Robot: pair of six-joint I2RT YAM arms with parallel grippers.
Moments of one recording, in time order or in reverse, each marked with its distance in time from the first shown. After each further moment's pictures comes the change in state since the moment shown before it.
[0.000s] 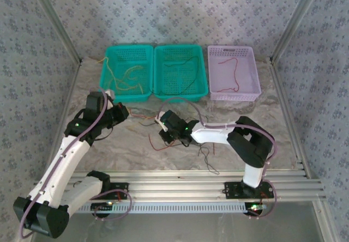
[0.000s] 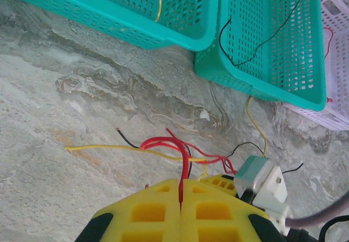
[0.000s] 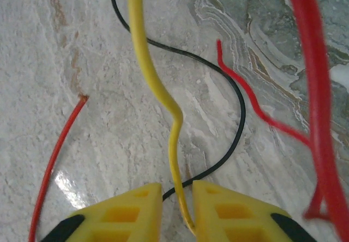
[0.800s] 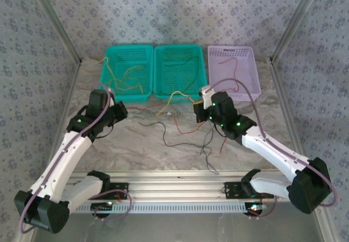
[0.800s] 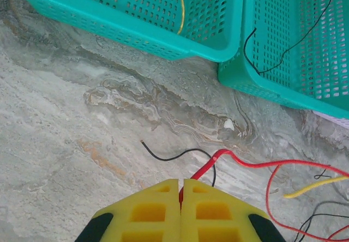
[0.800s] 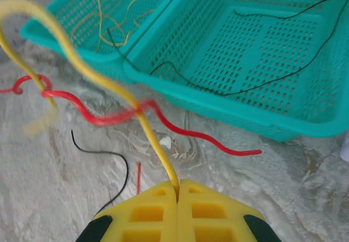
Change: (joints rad) left arm -0.011 0.055 0.032 -0.022 -0.097 0.050; right arm -0.374 -0.667 -0.192 -0.082 -0.115 0.083
